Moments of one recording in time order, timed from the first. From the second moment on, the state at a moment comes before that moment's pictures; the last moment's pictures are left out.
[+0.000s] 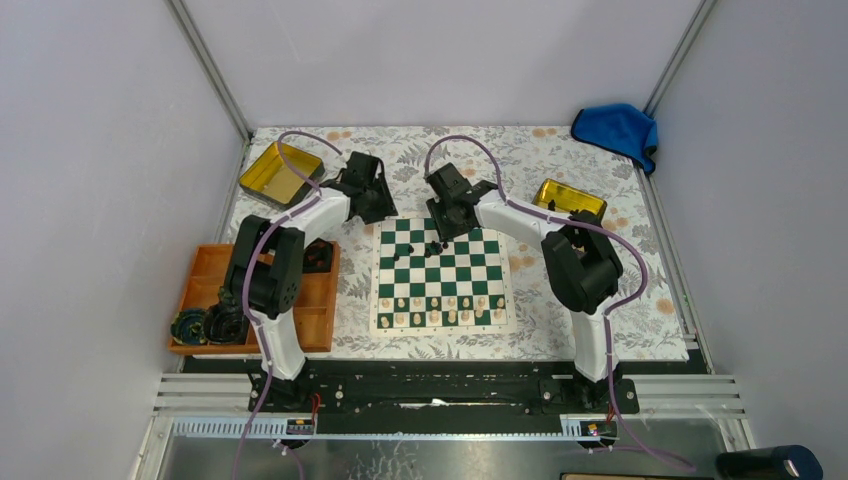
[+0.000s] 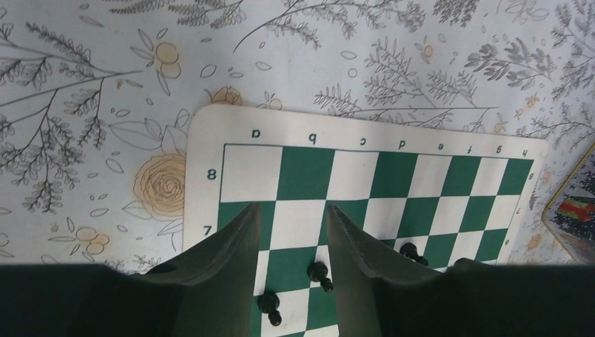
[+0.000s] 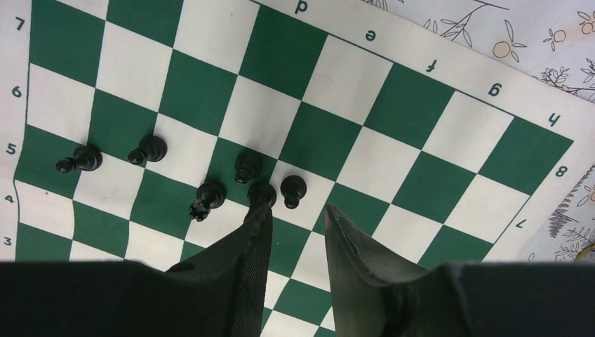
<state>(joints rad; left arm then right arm) -0.30 1.88 1.29 -0.31 0.05 -0.64 0.68 2.03 1.54 -0.56 0.09 0.24</state>
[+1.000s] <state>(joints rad) -0.30 1.84 1.24 -0.31 0.05 -0.63 0.68 2.08 1.54 -0.56 0.08 0.24</state>
